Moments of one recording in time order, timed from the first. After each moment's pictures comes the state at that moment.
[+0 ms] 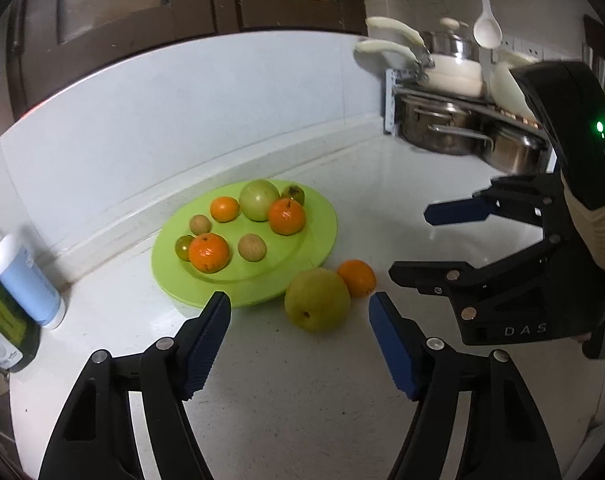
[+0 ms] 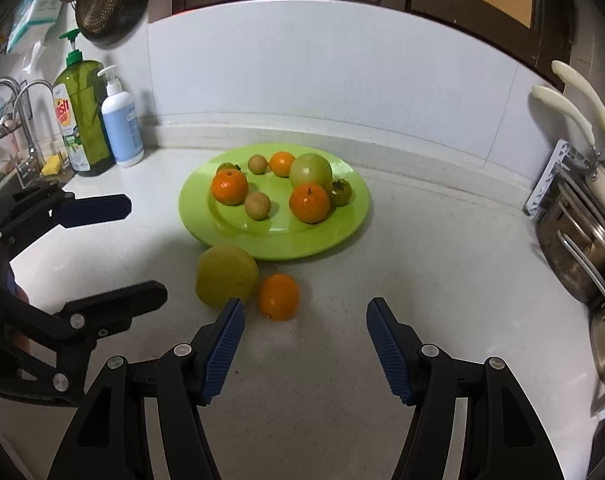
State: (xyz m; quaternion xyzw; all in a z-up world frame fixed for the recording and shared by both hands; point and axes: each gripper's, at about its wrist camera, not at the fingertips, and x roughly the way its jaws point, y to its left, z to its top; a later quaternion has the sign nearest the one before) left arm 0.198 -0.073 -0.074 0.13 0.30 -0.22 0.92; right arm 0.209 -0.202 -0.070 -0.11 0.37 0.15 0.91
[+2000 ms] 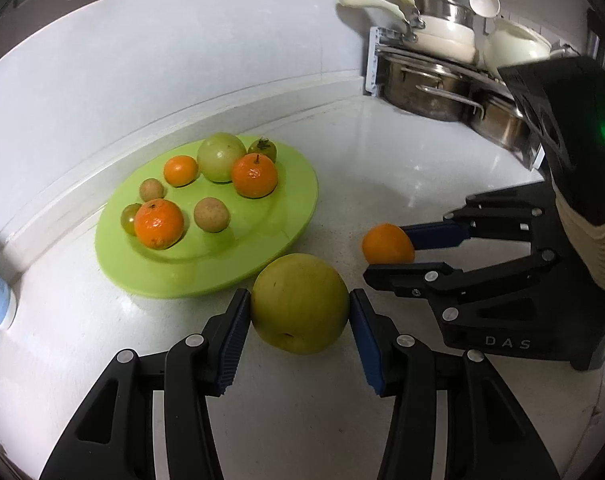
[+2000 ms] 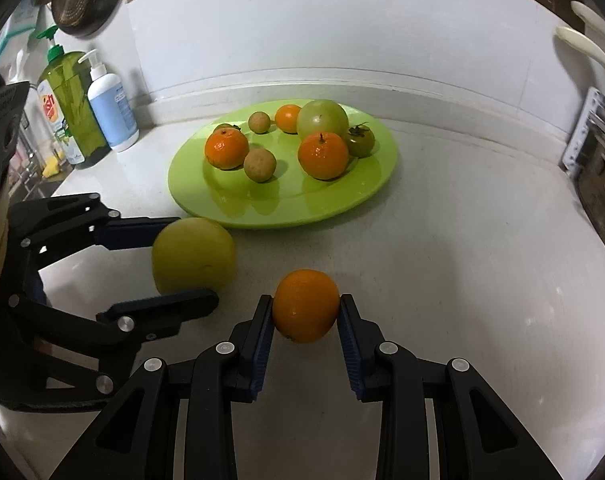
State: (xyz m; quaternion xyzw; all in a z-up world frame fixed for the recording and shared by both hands) left arm 0.223 -0.087 -0.100 0.12 0.37 -0.26 0.88; right arm 0.234 -0.198 -0.114 -0.06 0.43 0.16 0.89
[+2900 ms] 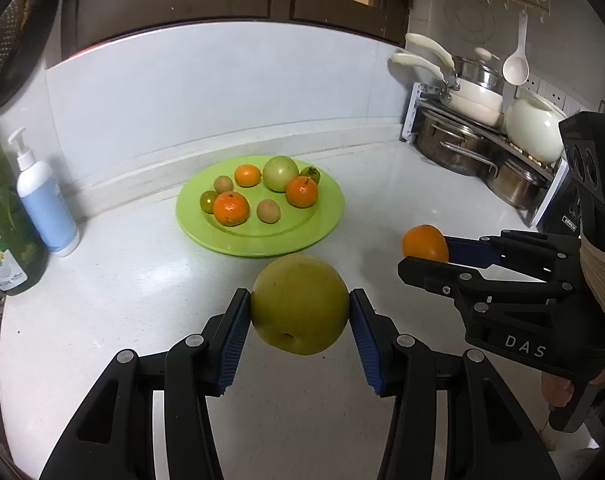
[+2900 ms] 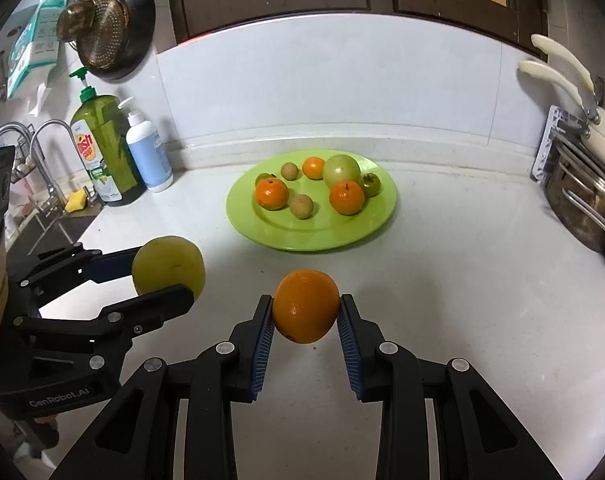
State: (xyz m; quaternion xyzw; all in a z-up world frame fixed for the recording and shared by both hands) left arm 0.158 -0.041 -0.051 0.03 0.35 -0.19 0.92; right arm 0.163 -0.184 -0.057 -0.03 0.37 0.15 0.92
